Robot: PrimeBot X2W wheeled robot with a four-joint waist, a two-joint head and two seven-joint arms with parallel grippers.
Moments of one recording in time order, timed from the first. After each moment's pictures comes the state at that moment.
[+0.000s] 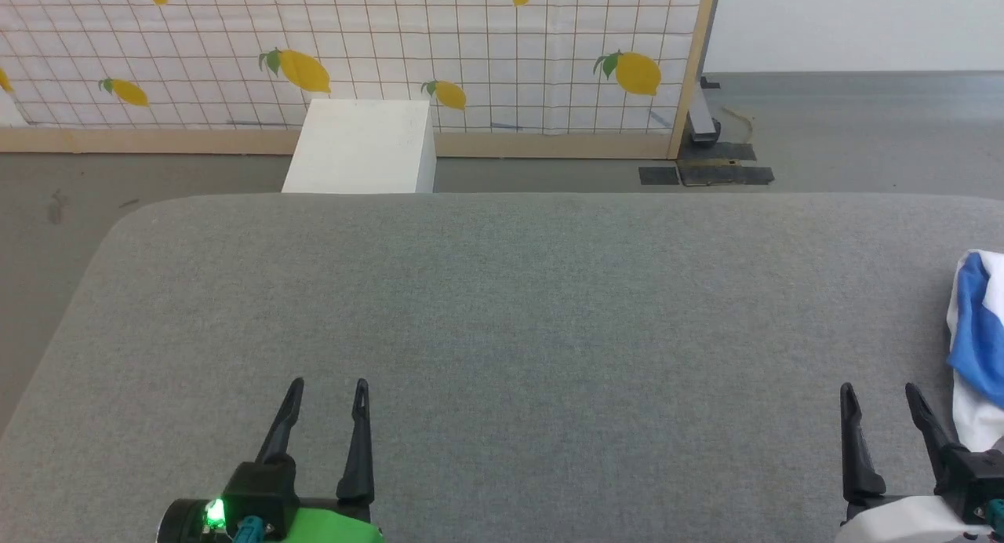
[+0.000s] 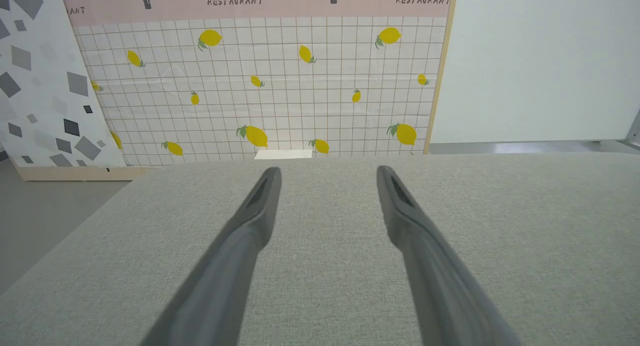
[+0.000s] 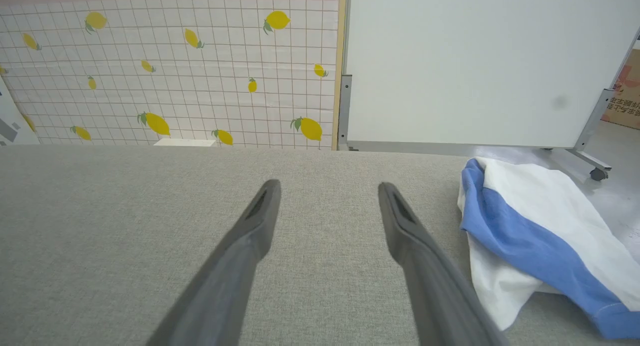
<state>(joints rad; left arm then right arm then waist) 0.12 0.09 -0.15 -0.01 -0.10 0.04 -0.26 0.10 -0.05 -0.20 0.14 0.00 0.13 -0.24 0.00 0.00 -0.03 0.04</state>
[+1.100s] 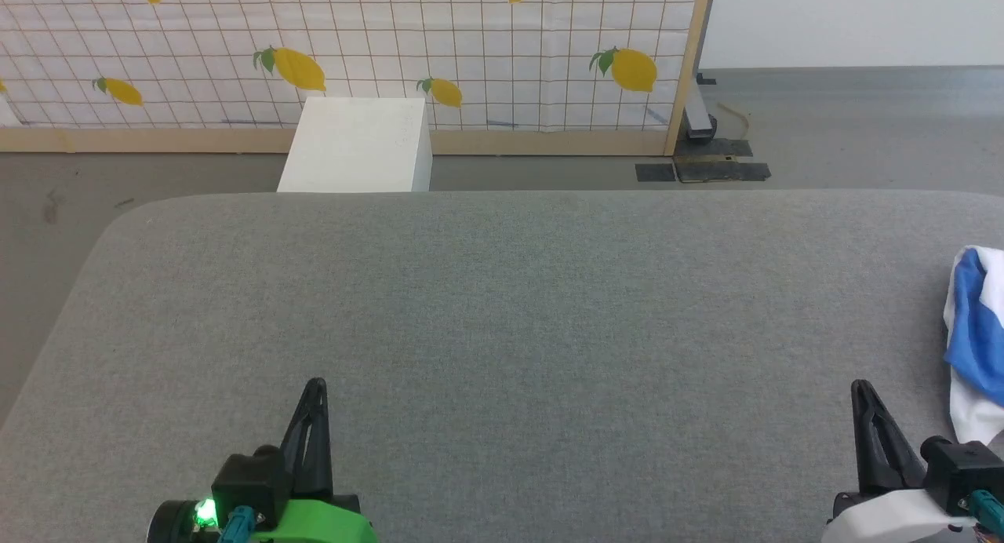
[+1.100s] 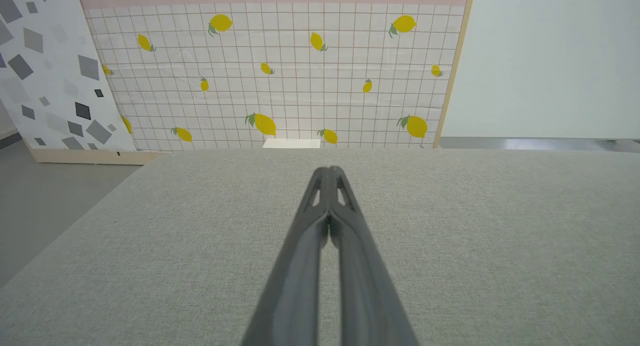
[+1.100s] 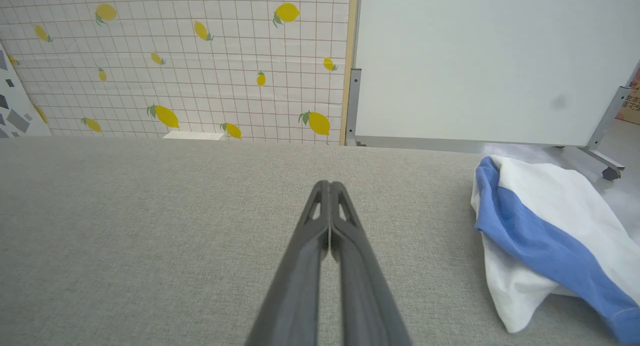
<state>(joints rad) 0.12 0.07 -0.11 -0.01 -0.10 0.04 -0.21 0.10 -0.05 -0.17 0.12 0.00 0.13 -0.20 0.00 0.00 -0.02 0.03</state>
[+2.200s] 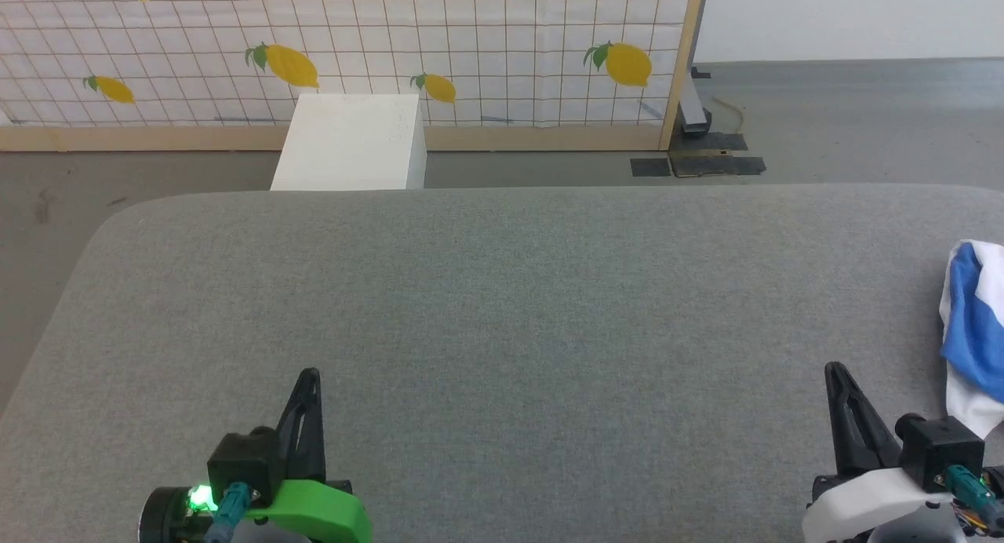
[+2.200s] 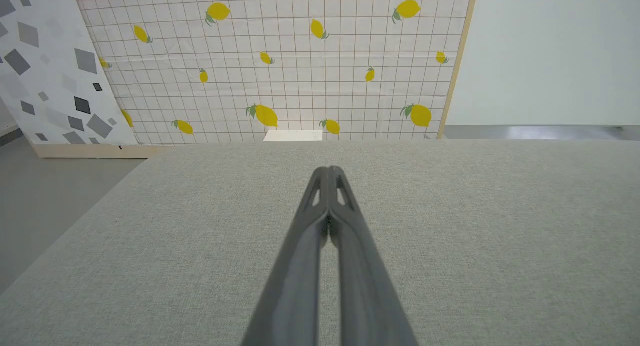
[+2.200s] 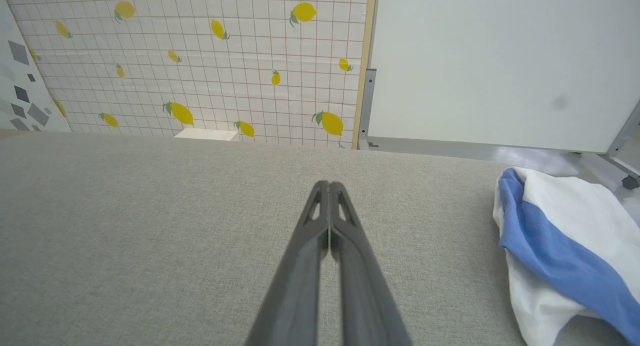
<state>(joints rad) 0.09 0.07 -0.07 -0.01 -0.08 0.03 -0.15 0.08 -0.05 -0.12 0.08 0.00 0.13 -0.14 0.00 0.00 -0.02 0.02</state>
